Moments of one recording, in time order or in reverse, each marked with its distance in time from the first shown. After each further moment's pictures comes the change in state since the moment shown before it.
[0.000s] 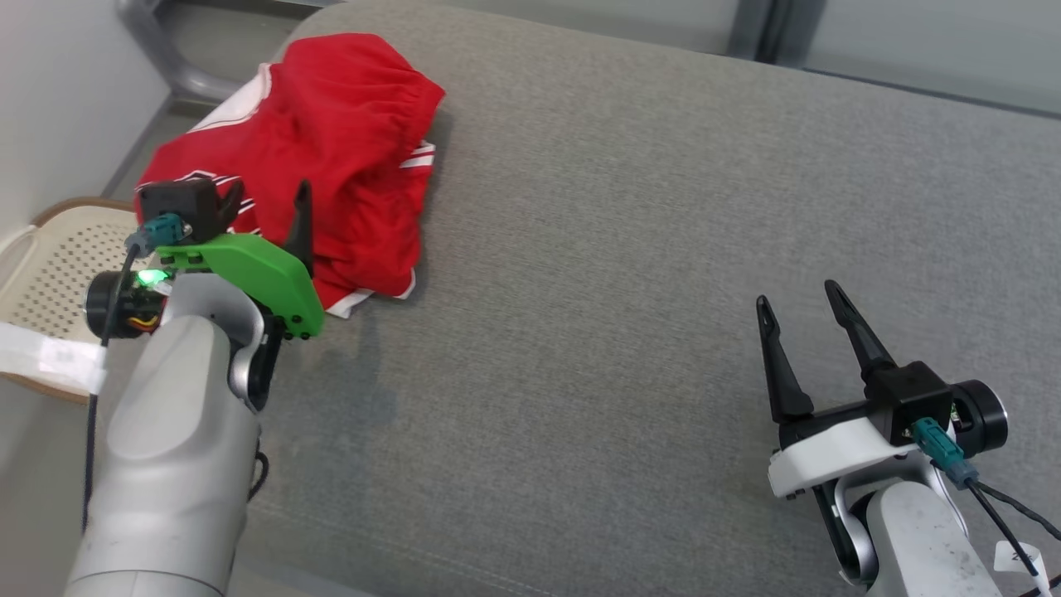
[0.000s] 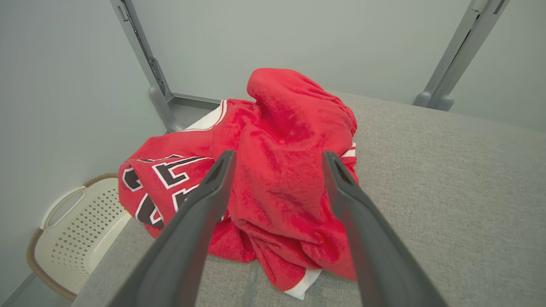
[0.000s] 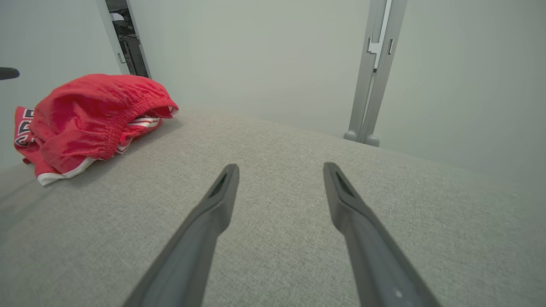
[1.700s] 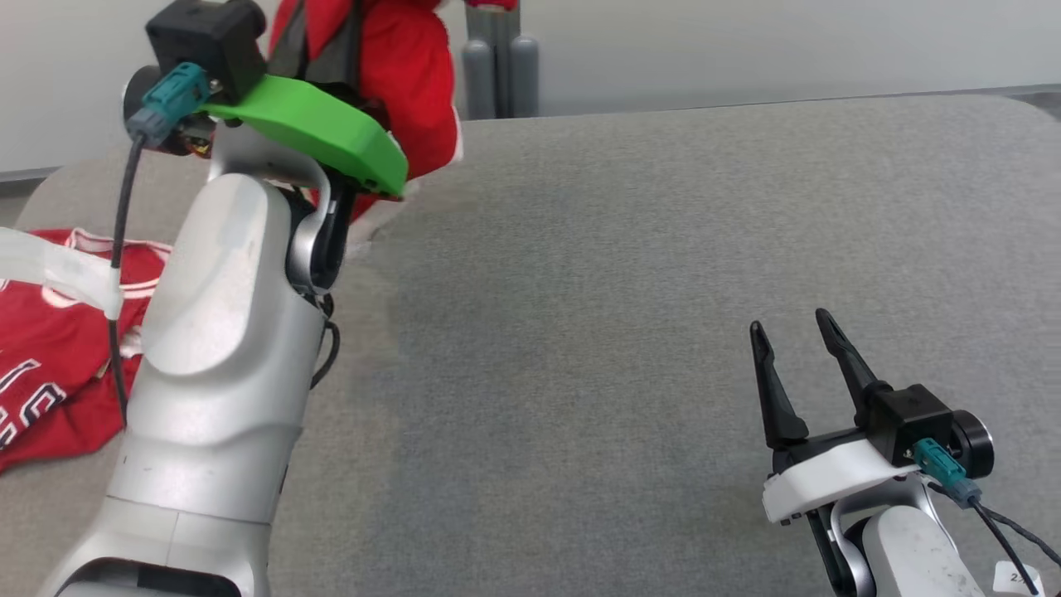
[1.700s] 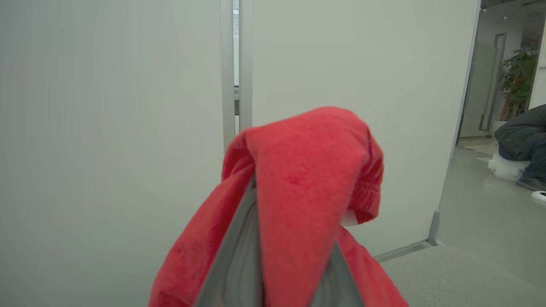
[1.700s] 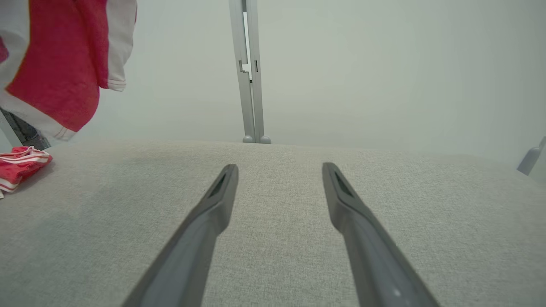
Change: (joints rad) left arm -0.165 -0.053 -0.142 -0.286 -0.091 -0.001 -0.087; right arm 0.039 -0.001 0.020 0.006 0.087 0.000 0.000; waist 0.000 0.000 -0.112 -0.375
